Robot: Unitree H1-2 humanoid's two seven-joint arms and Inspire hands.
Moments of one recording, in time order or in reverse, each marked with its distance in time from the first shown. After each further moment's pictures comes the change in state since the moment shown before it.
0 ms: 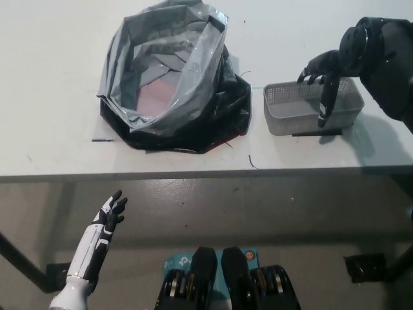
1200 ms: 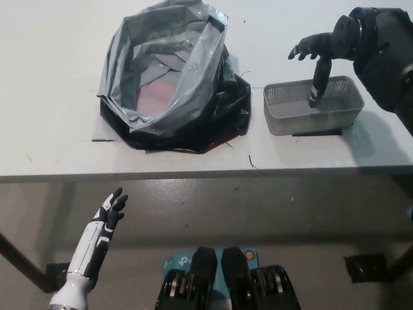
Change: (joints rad) left_arm -0.013 0.002 0.000 0.000 0.009 -0.001 0.000; right_arm -0.031 0.029 -0.048 0.030 -0.064 -0.069 -0.090
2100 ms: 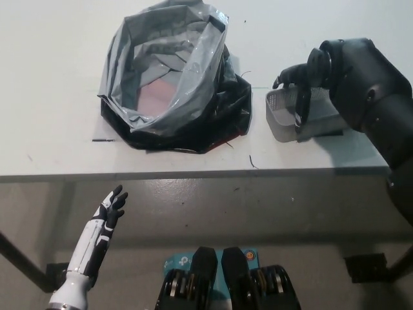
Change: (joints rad) left_arm -0.002 0.002 -0.002 -0.001 0.003 -0.014 0.000; right_arm 0.004 0.117 0.019 0.233 -0.046 -0.106 -0.093
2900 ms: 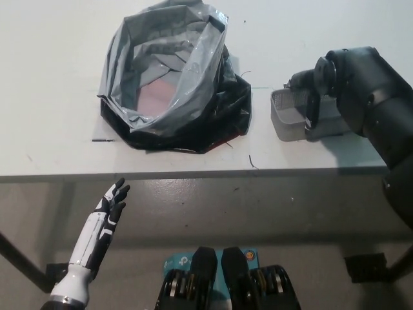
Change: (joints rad) left_arm -0.026 0.000 -0.001 -0.002 0.024 -0.002 0.000; right_arm -0.003 0.007 0.008 0.097 -0.030 -0.017 -0.075
